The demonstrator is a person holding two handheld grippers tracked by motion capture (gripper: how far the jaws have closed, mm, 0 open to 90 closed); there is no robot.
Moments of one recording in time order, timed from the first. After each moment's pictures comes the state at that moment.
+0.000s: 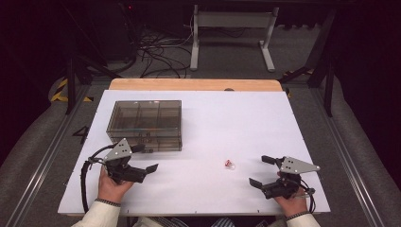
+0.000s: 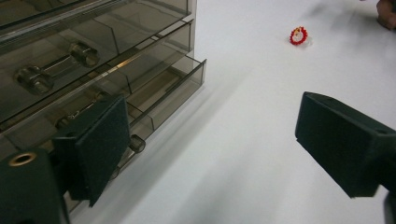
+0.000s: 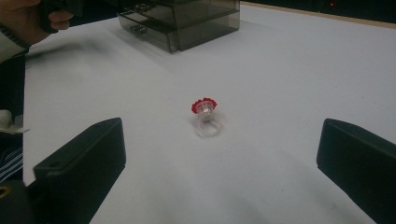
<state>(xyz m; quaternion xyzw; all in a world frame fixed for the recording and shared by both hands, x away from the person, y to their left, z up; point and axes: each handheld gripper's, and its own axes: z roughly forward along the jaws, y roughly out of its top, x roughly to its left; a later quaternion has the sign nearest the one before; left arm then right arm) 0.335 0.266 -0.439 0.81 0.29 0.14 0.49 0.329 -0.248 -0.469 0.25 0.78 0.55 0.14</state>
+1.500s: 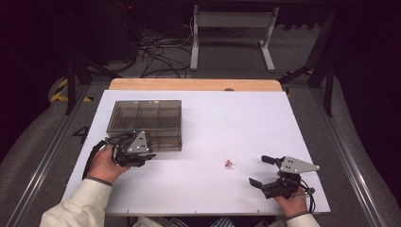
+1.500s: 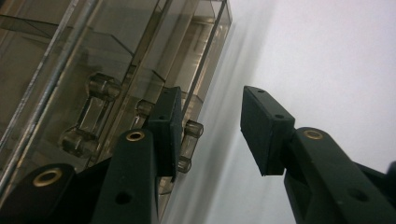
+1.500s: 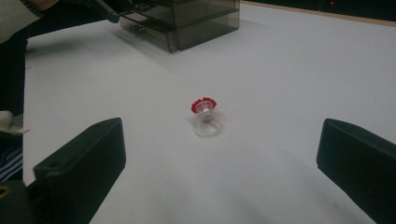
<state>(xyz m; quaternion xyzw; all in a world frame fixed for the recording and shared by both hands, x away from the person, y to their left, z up) 0.371 0.244 -0.417 0.93 0.15 0.21 0.26 0.330 -0.248 -0.469 0.26 0.78 0.55 0.13</state>
